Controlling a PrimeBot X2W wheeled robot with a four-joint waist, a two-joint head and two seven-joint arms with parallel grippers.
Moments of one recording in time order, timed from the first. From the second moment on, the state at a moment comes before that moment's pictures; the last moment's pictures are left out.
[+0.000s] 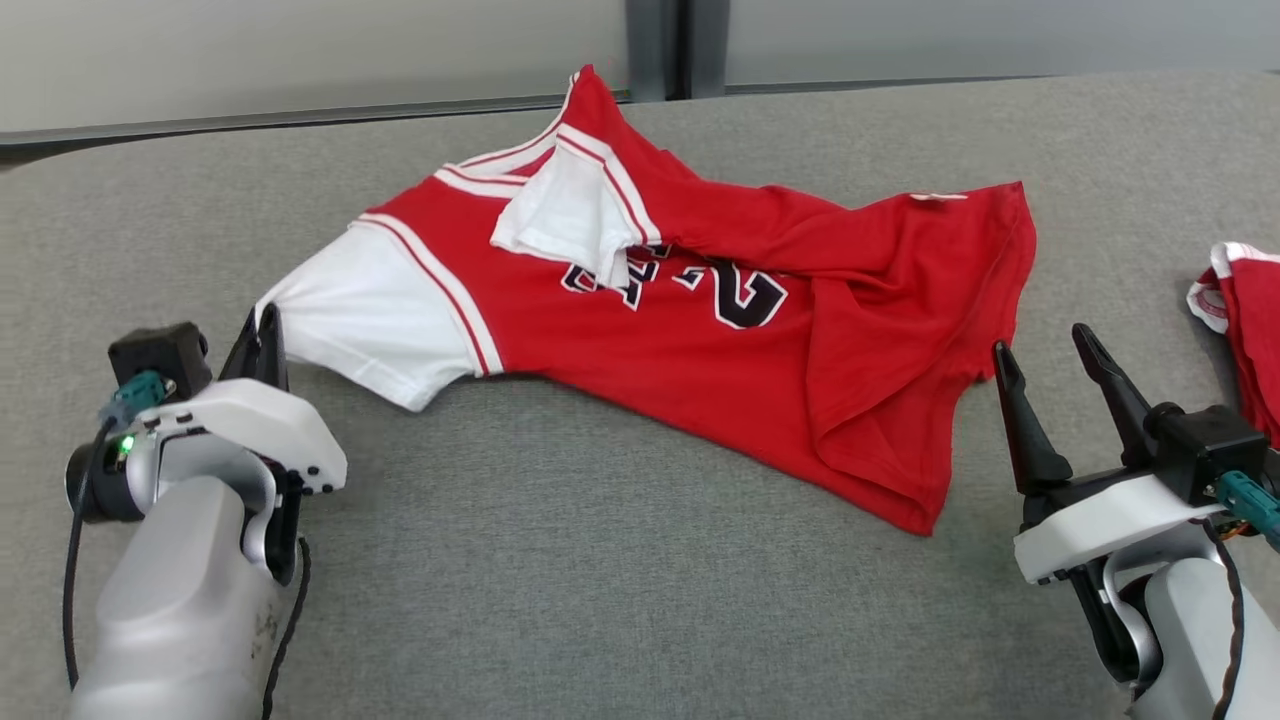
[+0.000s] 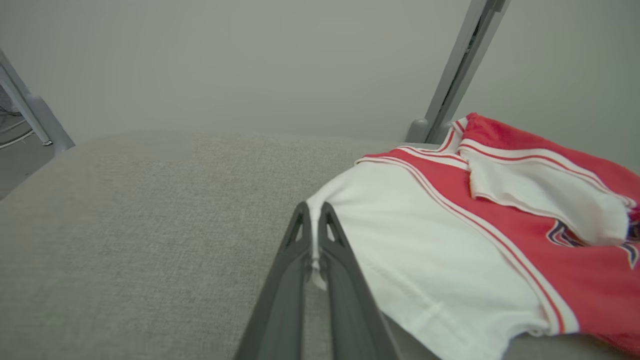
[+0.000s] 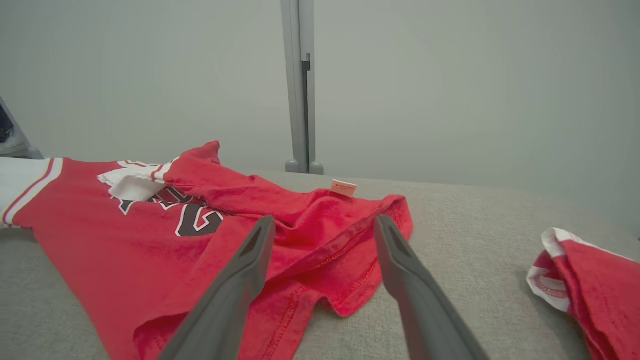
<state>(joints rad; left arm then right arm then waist) -0.70 0.17 -0.18 1.01 -0.42 -0.01 -0.26 -0.31 -0.24 0.18 0.36 0.24 0.13 -0.20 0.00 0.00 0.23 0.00</state>
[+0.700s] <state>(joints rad) -0.38 0.06 -0.11 0.56 -0.35 -0.05 -0.26 -0.24 -0.21 0.24 0.40 0.37 0.13 -0.12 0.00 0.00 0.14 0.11</state>
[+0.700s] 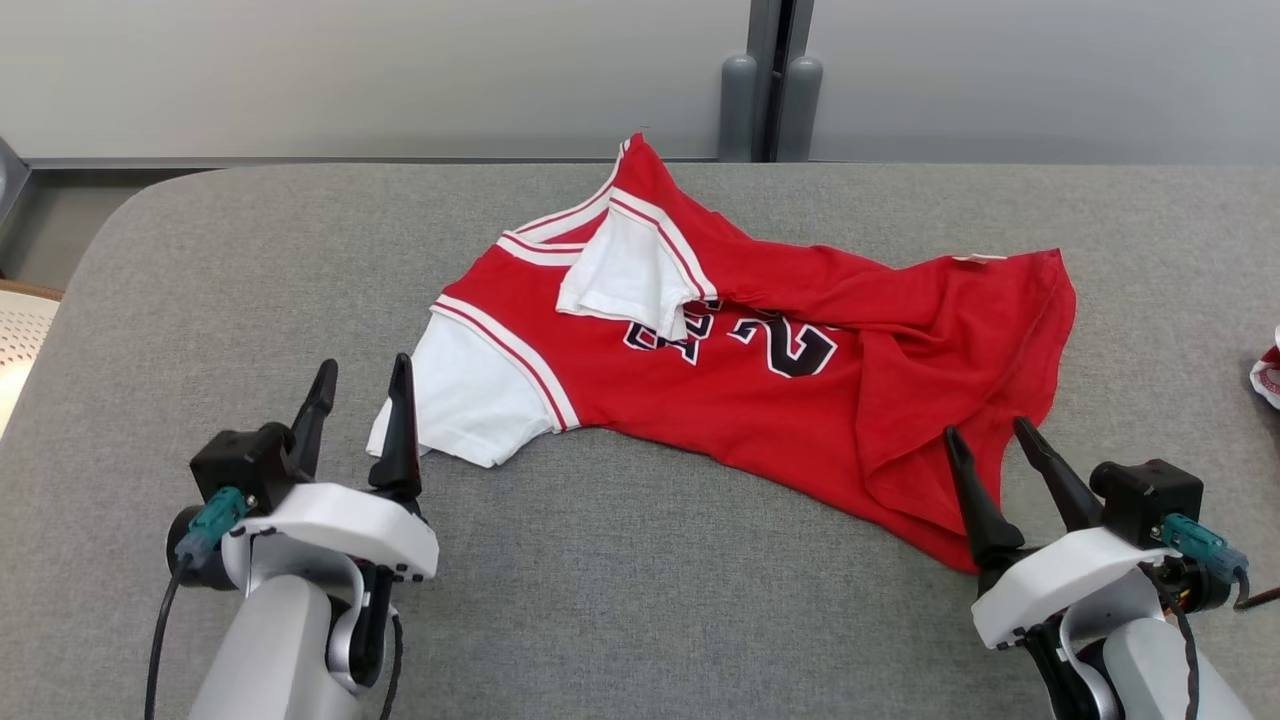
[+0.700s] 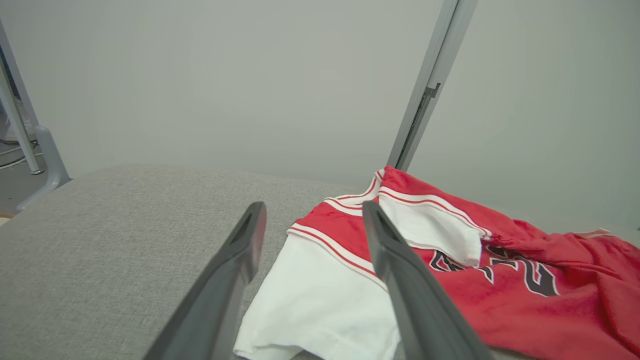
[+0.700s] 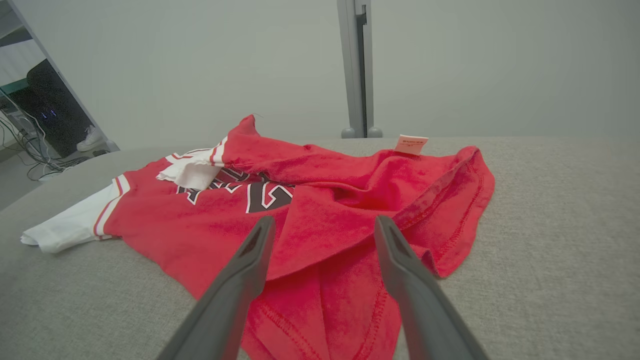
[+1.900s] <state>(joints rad) -0.28 0.05 -0.26 0.45 -0.45 0.00 -0.26 -0.43 -0.31 0.18 0.63 0.61 0.13 -0.08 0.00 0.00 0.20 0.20</state>
